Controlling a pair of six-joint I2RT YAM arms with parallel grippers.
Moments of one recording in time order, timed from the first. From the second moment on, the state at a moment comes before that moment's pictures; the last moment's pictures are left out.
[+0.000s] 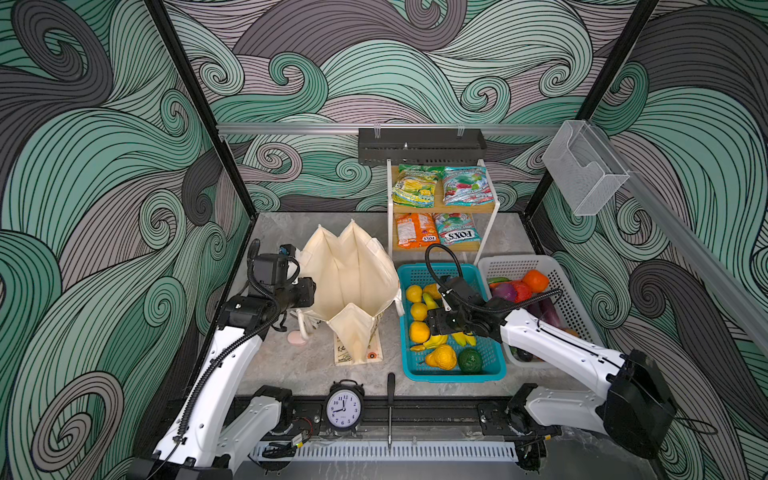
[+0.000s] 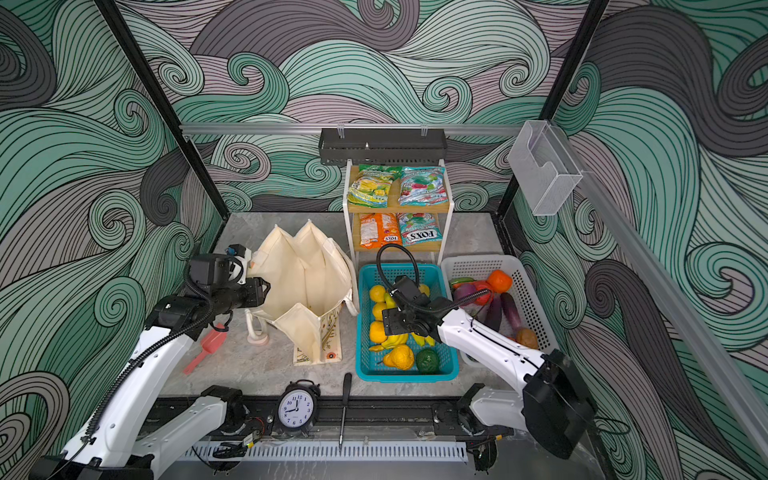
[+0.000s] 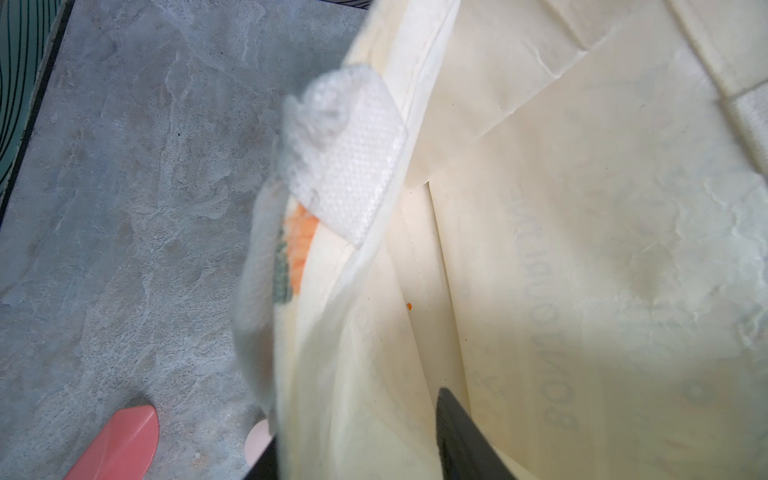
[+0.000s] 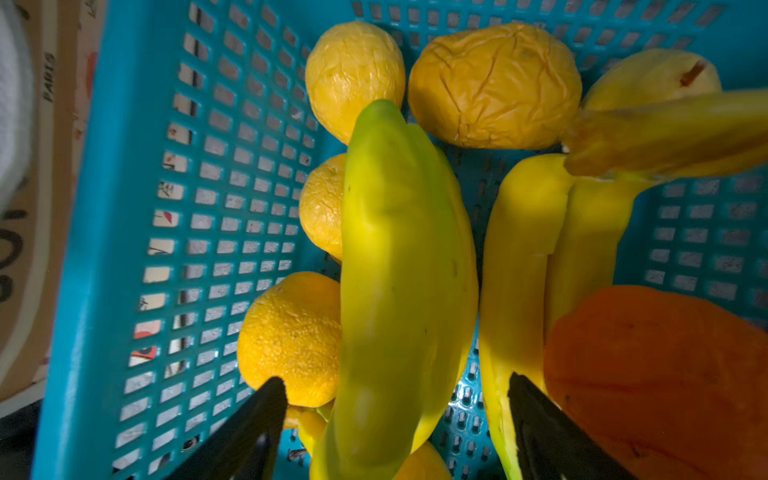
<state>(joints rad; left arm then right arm) -0.16 0.93 0.98 -0.84 0.08 -0.22 0.72 1.26 0.81 -0.64 0.08 0.48</state>
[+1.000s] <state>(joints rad) -0.16 0.92 0.97 -0.84 0.07 -0.22 0.71 1.19 0.69 -0.53 0.09 0.51</state>
